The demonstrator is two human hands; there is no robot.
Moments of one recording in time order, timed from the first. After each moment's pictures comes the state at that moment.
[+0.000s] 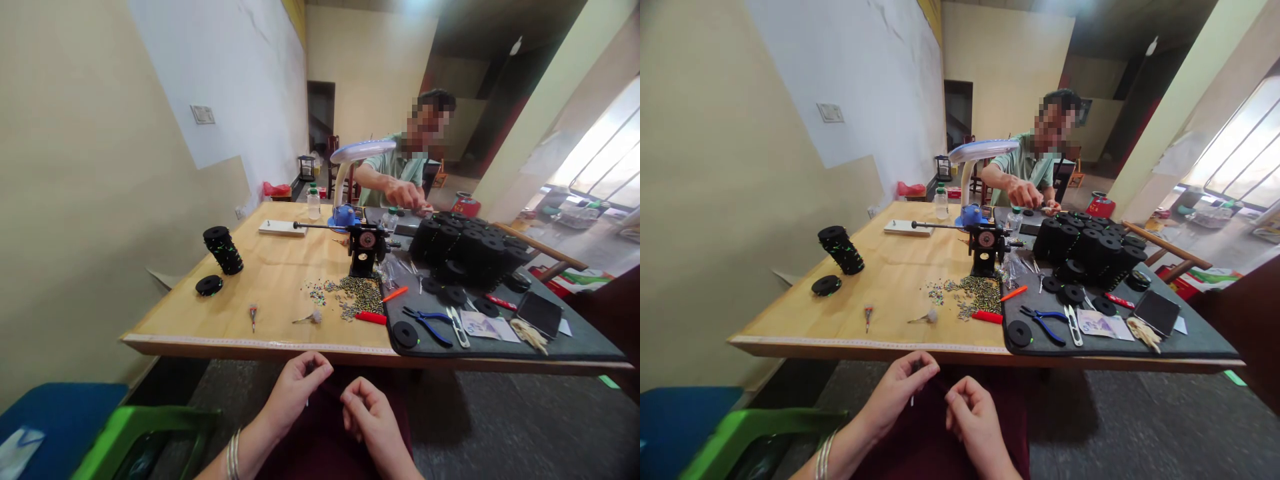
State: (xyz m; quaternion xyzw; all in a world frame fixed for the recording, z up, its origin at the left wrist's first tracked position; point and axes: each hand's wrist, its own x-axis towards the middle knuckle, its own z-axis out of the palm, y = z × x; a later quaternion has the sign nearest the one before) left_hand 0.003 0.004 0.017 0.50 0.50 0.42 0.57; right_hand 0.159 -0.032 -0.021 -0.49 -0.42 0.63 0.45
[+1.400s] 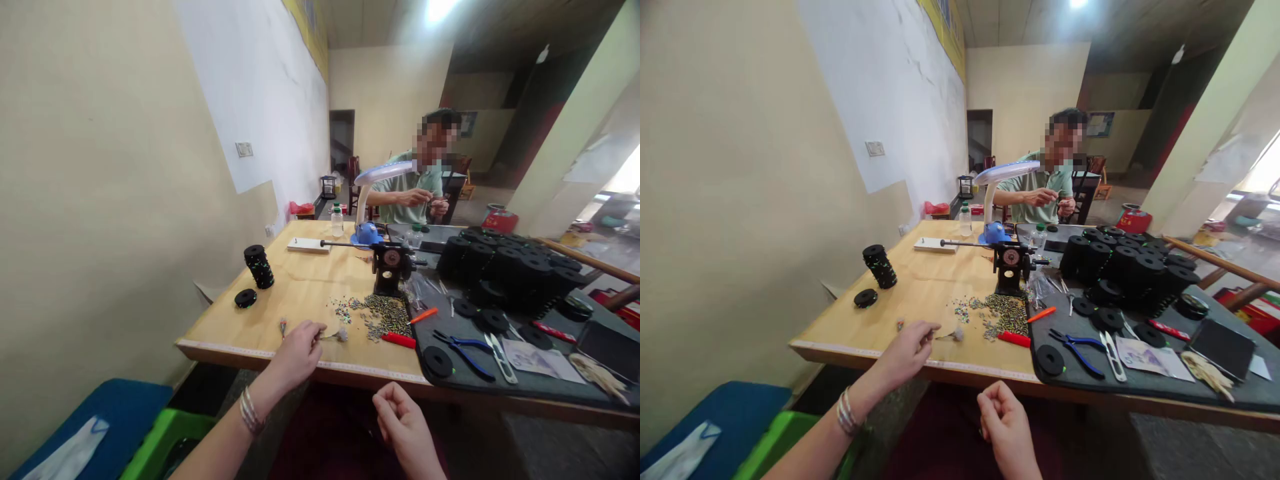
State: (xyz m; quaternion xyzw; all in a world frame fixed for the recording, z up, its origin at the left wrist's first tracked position) left_hand -0.059 0.065 0.049 0.76 0.57 0.26 0.17; right_hand 0.158 -0.009 -0.020 -0.48 -0.47 0.56 0.49
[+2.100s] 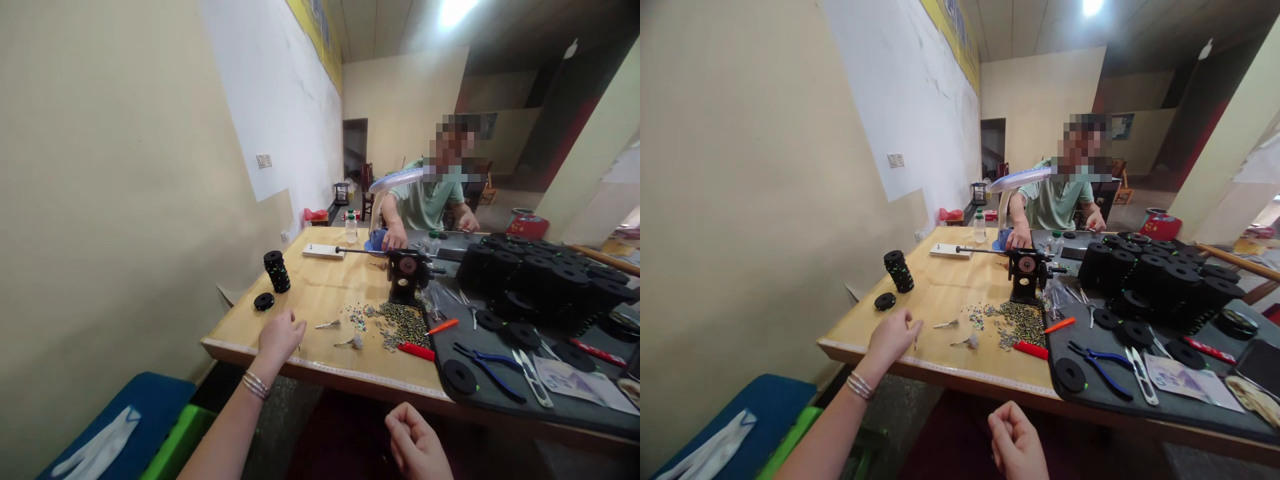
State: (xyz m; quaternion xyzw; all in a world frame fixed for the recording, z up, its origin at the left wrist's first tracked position) left_hand -0.119 0.096 0.055 0.59 0.79 0.19 0.04; right_hand 0.153 -0.015 -0.020 -0.48 -0.43 0.62 0.45
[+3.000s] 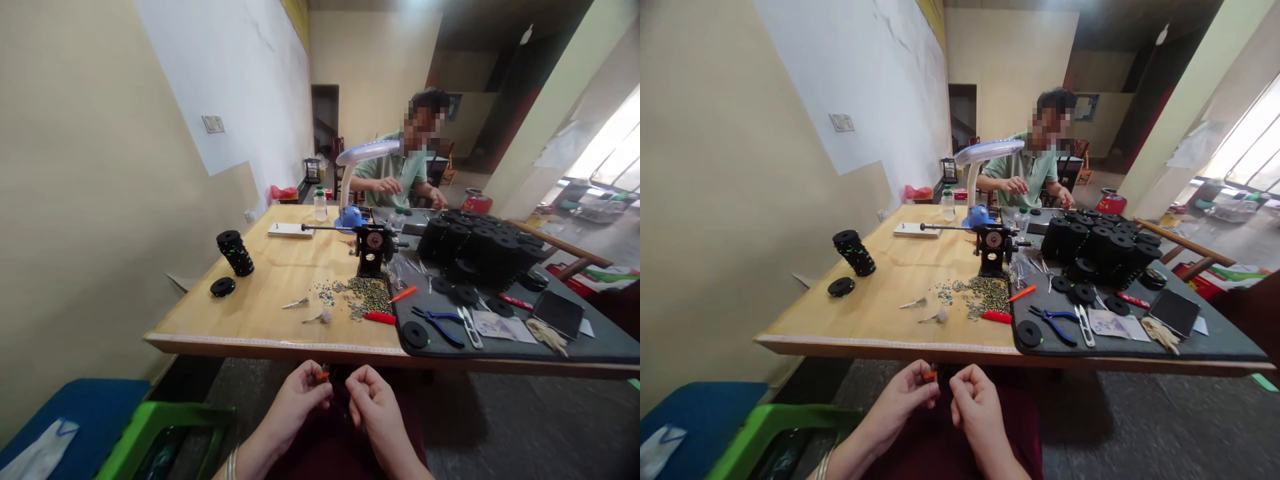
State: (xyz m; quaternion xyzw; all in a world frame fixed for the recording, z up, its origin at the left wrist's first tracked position) left_hand -0.012 -0.011 -0.003 0.40 0.46 0.44 0.66; right_hand 0.139 -0.026 -0.003 -0.48 -0.40 0.62 0.48
